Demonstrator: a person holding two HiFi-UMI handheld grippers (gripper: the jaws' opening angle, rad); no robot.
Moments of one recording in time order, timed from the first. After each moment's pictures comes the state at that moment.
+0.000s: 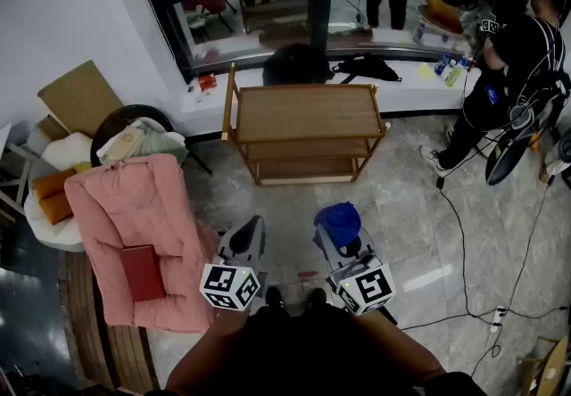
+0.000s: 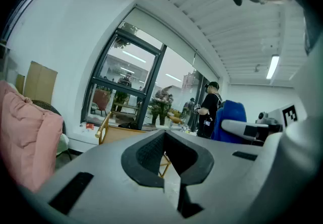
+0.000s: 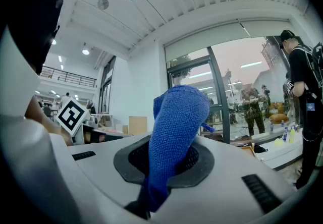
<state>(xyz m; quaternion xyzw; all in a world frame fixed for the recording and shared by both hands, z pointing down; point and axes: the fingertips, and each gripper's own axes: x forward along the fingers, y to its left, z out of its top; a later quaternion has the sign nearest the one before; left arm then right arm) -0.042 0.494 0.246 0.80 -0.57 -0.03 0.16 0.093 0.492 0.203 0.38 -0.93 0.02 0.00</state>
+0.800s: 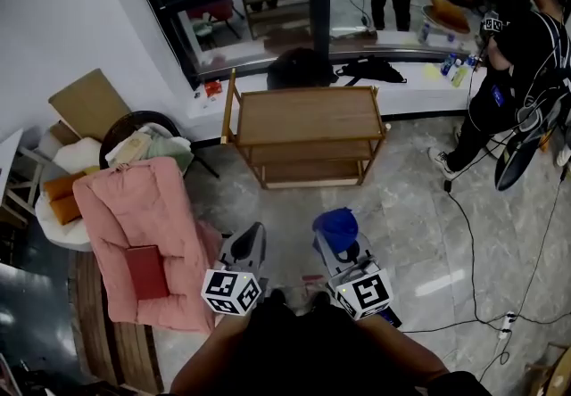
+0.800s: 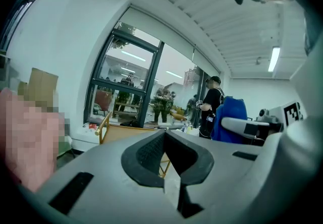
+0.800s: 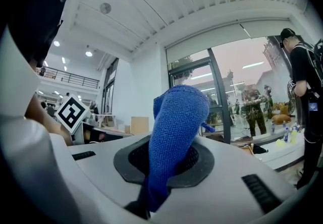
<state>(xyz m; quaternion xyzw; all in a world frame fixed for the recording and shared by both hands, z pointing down) -0.009 0.511 0.252 0.79 -0.59 0.00 0.16 0.124 0.505 0.212 0.36 -0.93 0.02 0.00</state>
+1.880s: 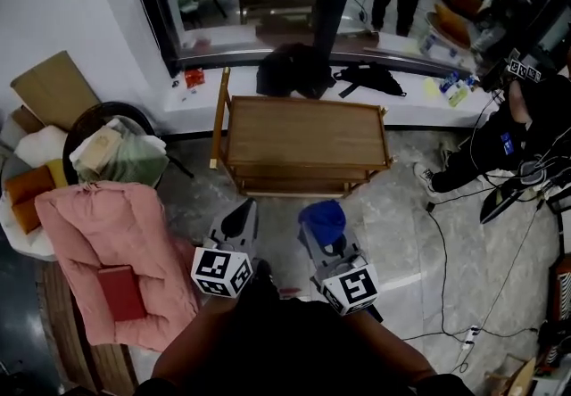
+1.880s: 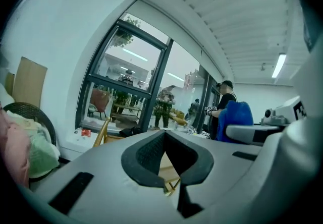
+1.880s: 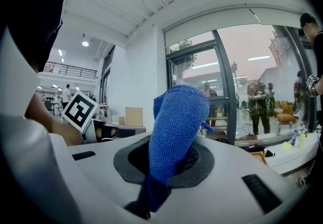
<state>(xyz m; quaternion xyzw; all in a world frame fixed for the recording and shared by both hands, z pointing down) -0.091 0.317 0.262 0.80 -0.58 -0.03 0.17 0.022 0.337 0.228 0.36 -0.93 0.04 0.06</state>
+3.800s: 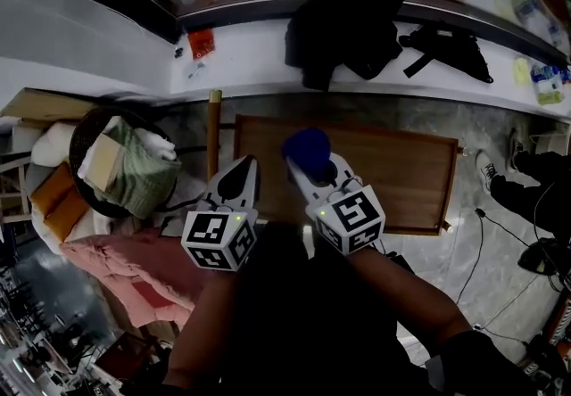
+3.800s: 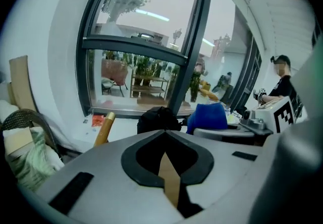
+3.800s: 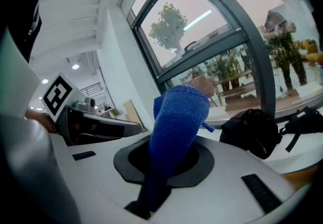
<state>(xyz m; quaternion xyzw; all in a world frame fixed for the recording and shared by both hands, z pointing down) -0.177 -0.046 0.354 0.70 -0.63 0.14 0.31 -0.112 -0.074 0.360 0.23 -0.94 0.24 0.12</state>
